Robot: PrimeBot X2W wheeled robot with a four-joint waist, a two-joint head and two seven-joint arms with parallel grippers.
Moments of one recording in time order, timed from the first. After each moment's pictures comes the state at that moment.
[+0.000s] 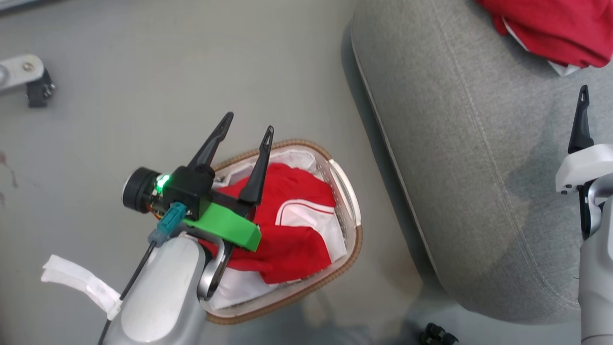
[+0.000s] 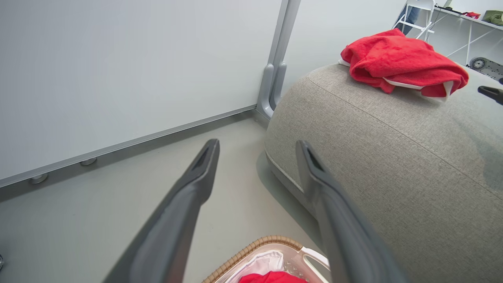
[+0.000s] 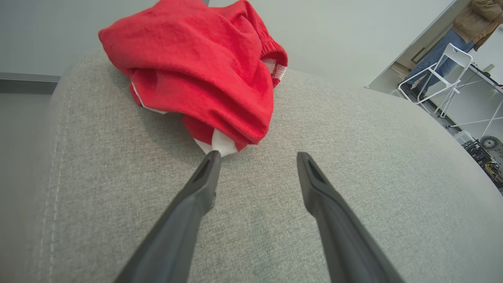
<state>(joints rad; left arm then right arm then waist) -0.46 0.14 -0.45 0.29 -0.27 -0.12 -0.26 -0.59 -0.10 -0.46 0.51 -0.30 0.13 -0.26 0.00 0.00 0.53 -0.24</state>
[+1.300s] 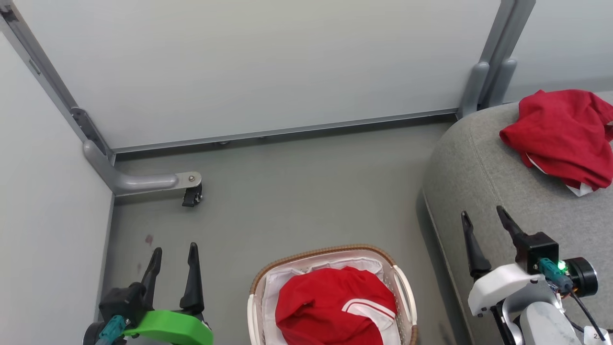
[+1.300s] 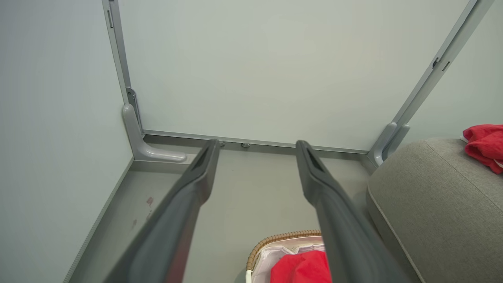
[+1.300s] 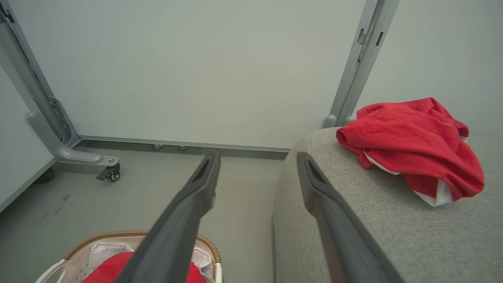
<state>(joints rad) -0.03 0.05 -0.10 0.32 -0.32 -0.12 -0.26 -0.18 -0.05 -0.06 0.39 -0.02 0.13 -0.26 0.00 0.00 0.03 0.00</state>
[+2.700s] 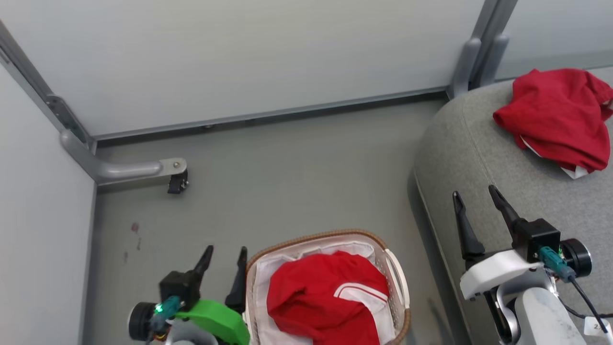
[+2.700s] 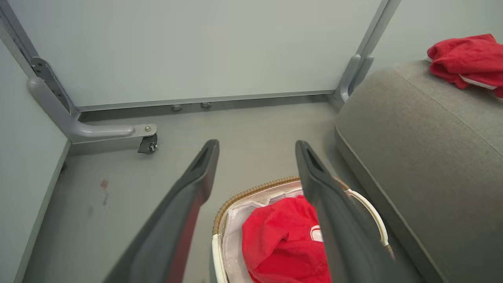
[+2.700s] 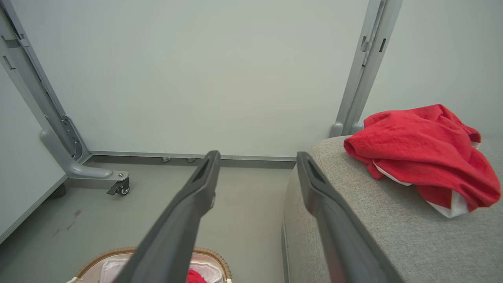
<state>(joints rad) -0.13 0.05 -0.27 0.49 -0.30 -0.12 -0.26 -0.18 -0.05 -0.01 0.30 0.05 0.13 -0.26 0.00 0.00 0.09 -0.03</state>
